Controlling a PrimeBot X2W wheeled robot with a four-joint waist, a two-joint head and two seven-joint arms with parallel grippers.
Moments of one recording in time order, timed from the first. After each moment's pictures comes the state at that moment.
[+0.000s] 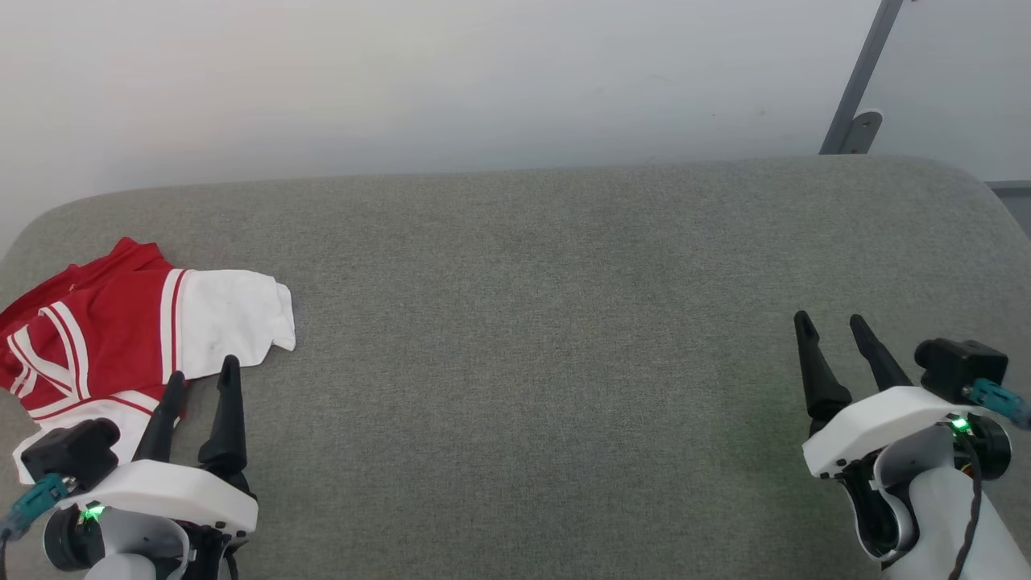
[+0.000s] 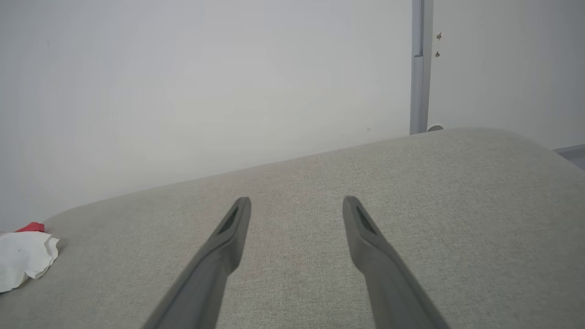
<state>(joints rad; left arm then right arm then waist) -0.11 0.22 0.03 0.27 -0.60 -0.10 -0.12 -0.28 -0.15 0.01 0.47 0.46 0.13 -0.12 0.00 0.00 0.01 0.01</state>
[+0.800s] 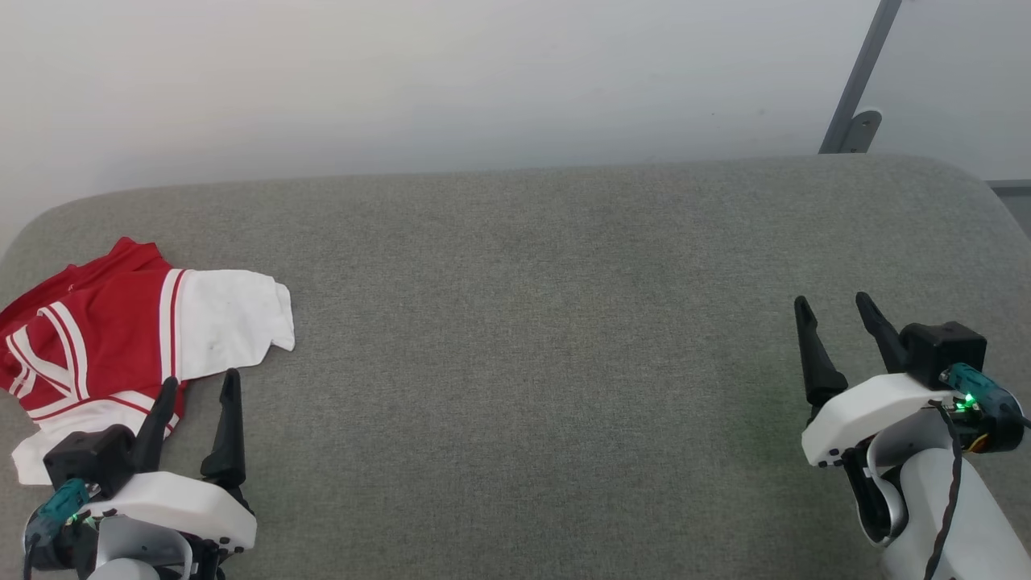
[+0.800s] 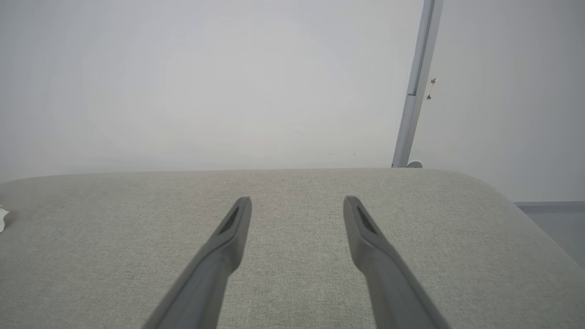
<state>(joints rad) -0.11 0.25 0.02 0.32 -0.40 -0.11 -0.19 -0.34 -0.15 -0.01 0.53 0.22 0.13 -0.18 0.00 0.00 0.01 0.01</state>
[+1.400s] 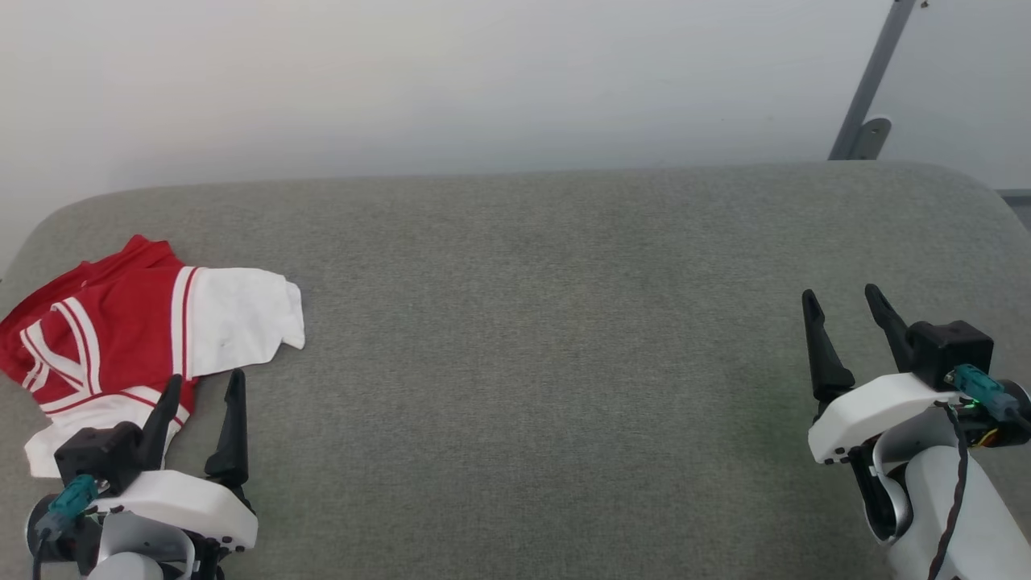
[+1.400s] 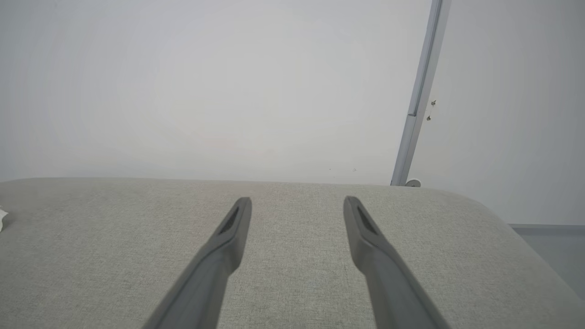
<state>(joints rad) -0.13 0.26 0.01 0.38 -0.36 -0.13 -0.22 -0.34 -0.16 -0.01 0.53 0.19 0.13 -0.22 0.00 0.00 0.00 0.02</state>
